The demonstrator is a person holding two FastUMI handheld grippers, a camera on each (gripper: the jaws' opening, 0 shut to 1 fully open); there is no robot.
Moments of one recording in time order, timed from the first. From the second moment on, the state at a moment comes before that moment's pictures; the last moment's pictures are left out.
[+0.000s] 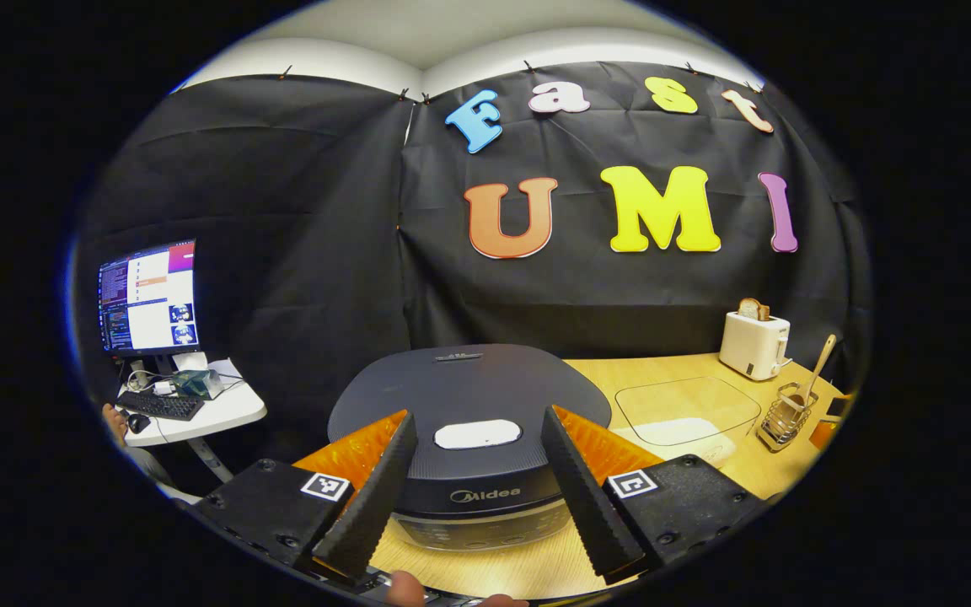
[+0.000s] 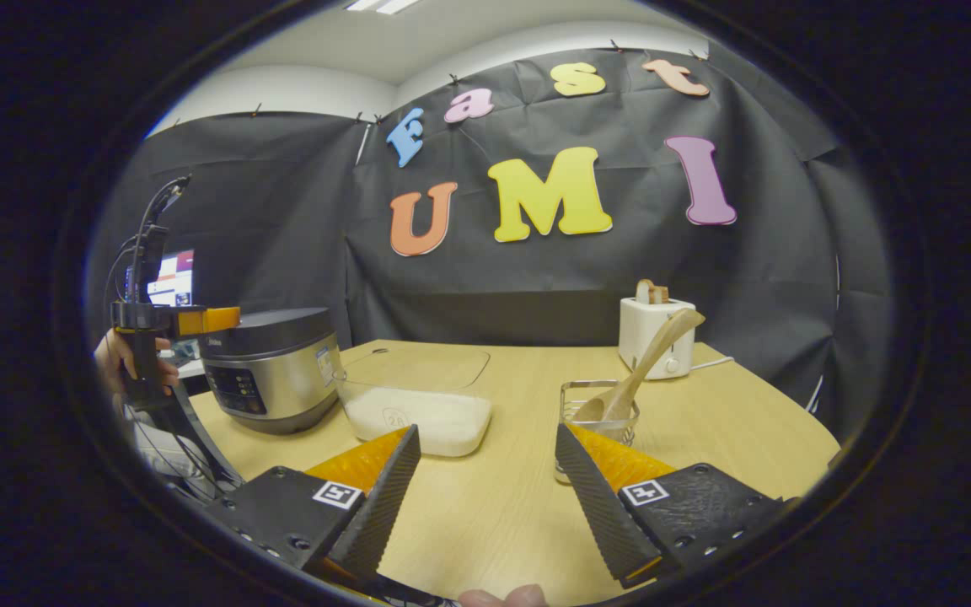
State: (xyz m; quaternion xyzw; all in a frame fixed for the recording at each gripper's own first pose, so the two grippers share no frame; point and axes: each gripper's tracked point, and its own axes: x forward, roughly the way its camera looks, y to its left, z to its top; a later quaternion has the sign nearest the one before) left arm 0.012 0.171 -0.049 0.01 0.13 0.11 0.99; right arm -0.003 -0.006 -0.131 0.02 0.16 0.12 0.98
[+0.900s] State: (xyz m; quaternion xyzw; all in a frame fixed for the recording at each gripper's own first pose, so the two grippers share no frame) left arm 0.012 -0.048 0.018 -0.02 0.01 0.05 1.00; right arm -0.015 -0.169 -0.032 -0.03 0.01 -0.02 1.00
